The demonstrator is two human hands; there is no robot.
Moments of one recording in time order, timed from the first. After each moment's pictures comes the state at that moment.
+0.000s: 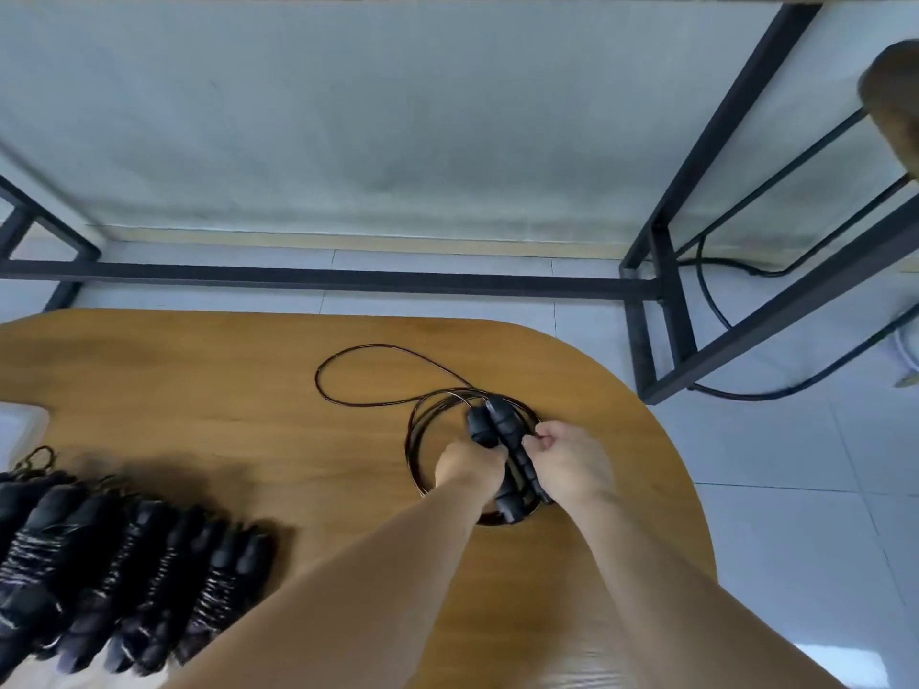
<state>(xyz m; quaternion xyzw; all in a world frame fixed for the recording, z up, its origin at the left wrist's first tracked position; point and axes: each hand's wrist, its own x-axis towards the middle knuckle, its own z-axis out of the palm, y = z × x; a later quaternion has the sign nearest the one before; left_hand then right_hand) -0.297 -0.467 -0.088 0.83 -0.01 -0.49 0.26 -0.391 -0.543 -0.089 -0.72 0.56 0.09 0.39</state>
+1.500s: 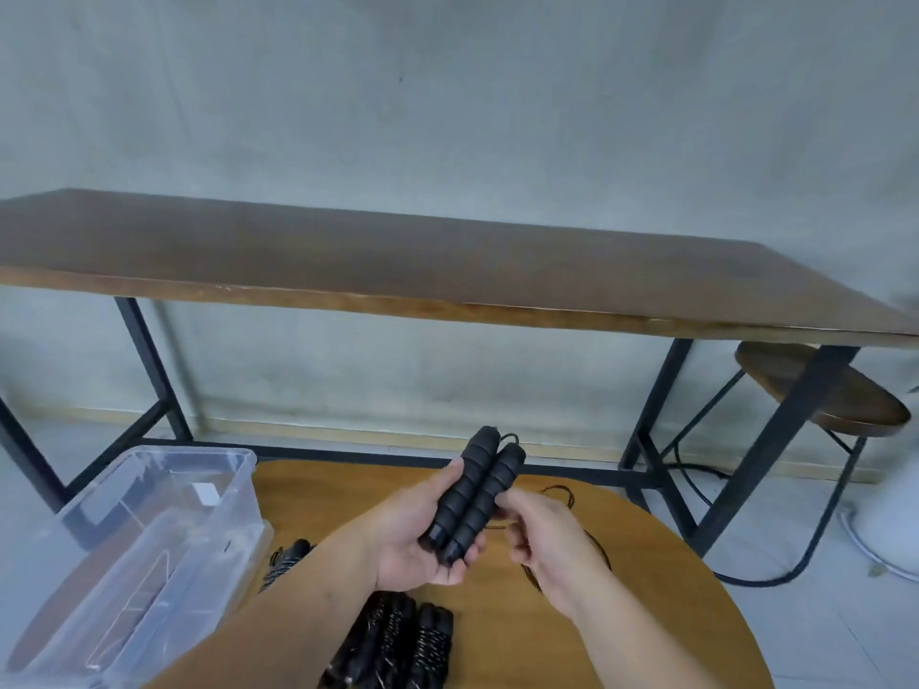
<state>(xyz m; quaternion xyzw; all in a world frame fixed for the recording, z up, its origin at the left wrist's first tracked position) -0.171 -0.141 0.204 0.54 -0.11 -0.67 0.50 -0.308 -0.236 0.186 -0.56 0.42 -0.18 0.69</state>
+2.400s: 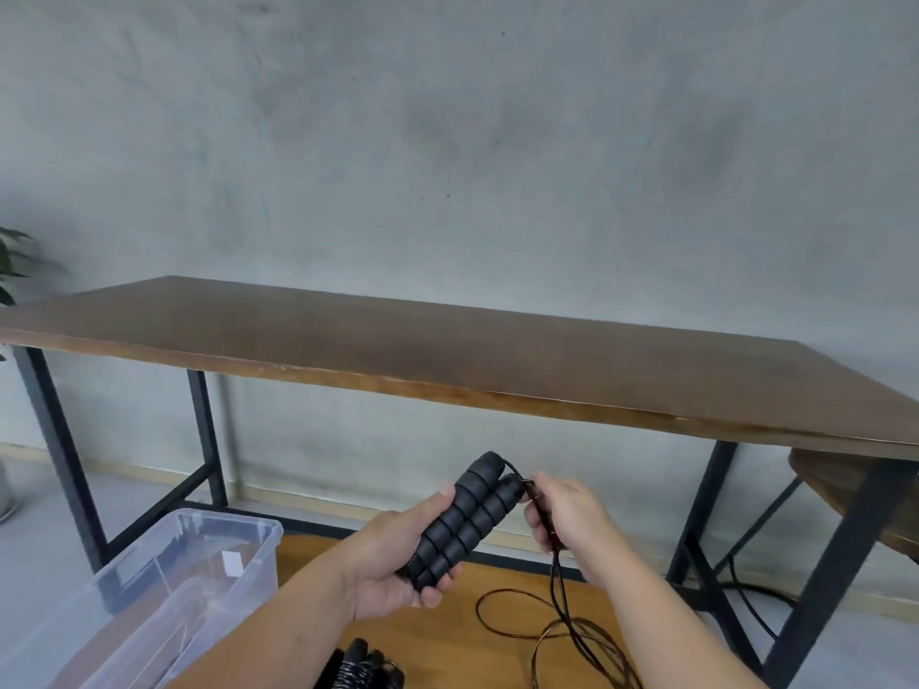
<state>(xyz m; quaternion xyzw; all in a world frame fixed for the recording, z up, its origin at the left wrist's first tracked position) -0.153 -0.129 0.264 0.59 -0.16 -0.55 0.57 -0.278 -0.303 0.263 -0.71 0.34 -0.19 0.59</state>
